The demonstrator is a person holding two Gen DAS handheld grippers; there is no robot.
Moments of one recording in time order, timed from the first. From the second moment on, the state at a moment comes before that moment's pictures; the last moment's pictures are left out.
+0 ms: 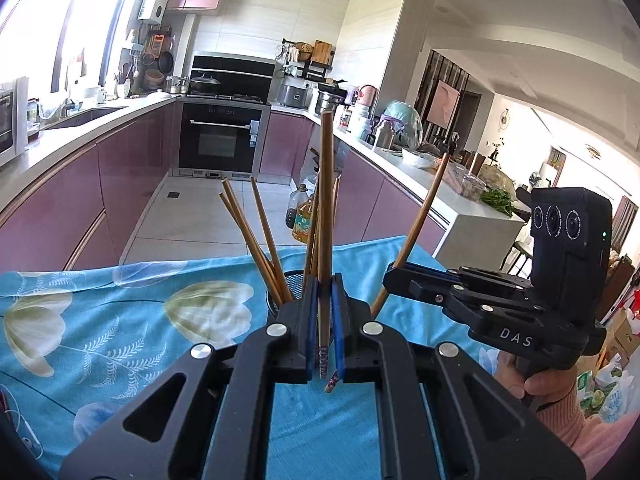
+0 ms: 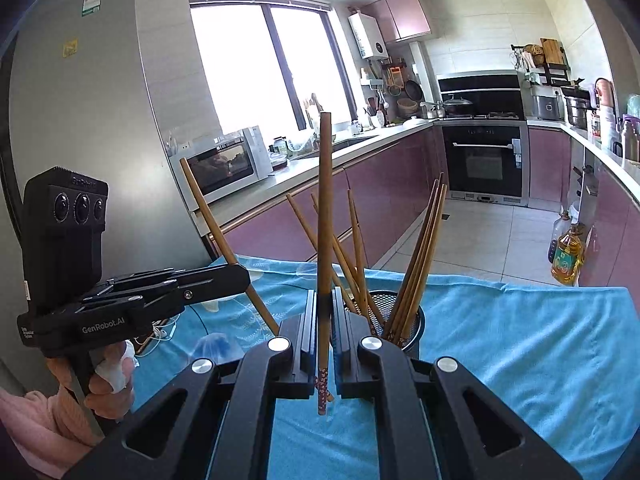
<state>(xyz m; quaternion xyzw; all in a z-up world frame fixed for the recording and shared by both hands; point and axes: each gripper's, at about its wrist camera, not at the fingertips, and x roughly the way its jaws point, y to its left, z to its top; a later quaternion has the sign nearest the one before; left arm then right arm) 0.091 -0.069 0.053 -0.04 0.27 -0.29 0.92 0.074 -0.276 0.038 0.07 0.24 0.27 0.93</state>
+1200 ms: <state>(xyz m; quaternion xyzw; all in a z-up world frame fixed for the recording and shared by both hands) 0.111 -0.090 0.091 -0.03 0.22 -0.28 0.93 0.098 -0.280 0.068 0.07 0.20 0.26 0.94</state>
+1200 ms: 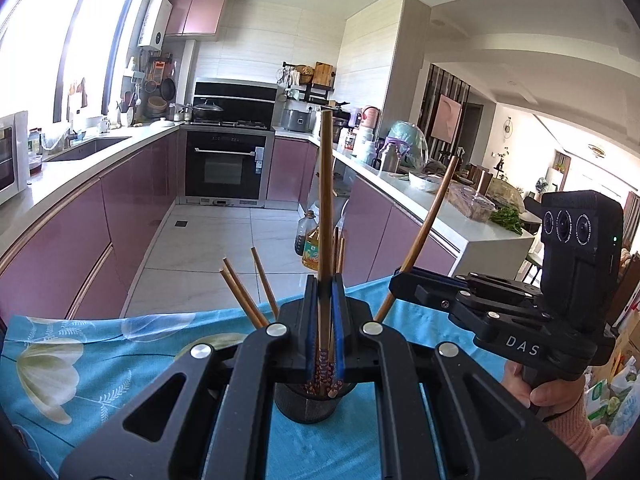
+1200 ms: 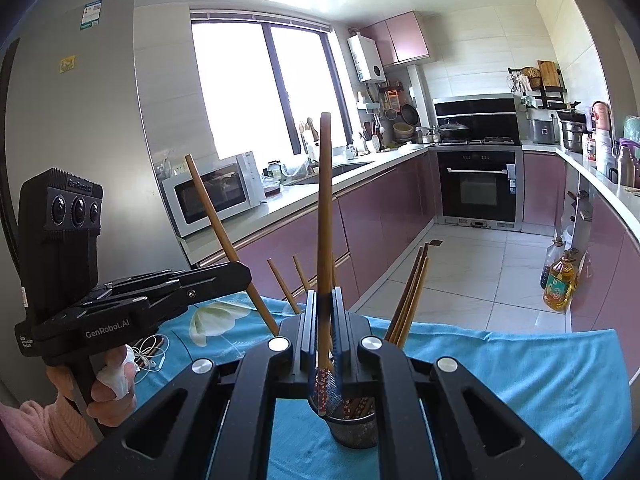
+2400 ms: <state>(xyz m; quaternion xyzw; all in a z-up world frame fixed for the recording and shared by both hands) 0.130 -0.108 0.062 0.00 0.27 -0.25 0.93 0.127 -0.282 0.038 0.07 0.25 0.24 0.94</state>
